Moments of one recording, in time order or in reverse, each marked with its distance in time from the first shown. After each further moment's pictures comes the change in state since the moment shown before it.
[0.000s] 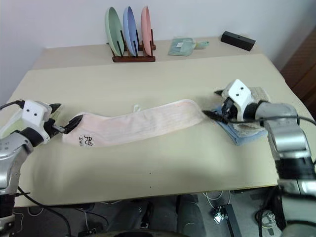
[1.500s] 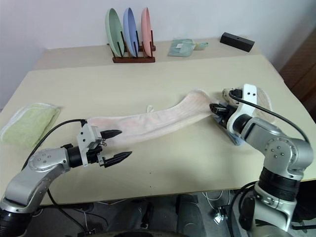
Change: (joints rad) left arm 0.091 -0.004 -0.264 -0.248 -0.105 0.099 -0.173; right arm -0.115 0.245 -0.257 -0.205 0.360 0.601 -0.661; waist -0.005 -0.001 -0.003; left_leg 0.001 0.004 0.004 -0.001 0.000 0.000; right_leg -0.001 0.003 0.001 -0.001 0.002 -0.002
